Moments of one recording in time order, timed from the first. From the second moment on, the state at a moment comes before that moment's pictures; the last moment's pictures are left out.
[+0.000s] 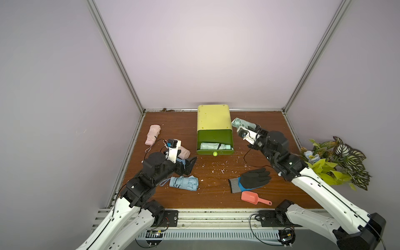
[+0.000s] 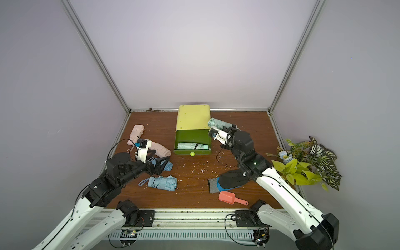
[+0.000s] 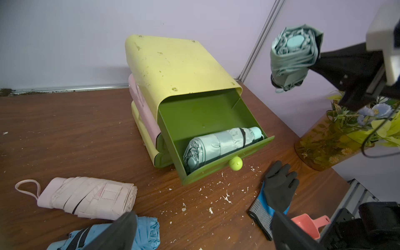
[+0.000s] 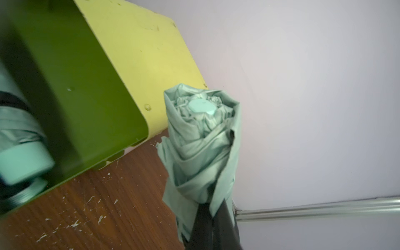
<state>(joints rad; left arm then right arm) -0.56 0.62 0.77 -0.49 0.09 -0.26 0.67 0.97 0.90 -0.12 0.35 -0.96</state>
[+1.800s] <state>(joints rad) -0.66 1.11 0.98 0.11 0.30 -0.79 1.25 1.30 0.66 1.10 0.80 -1.59</state>
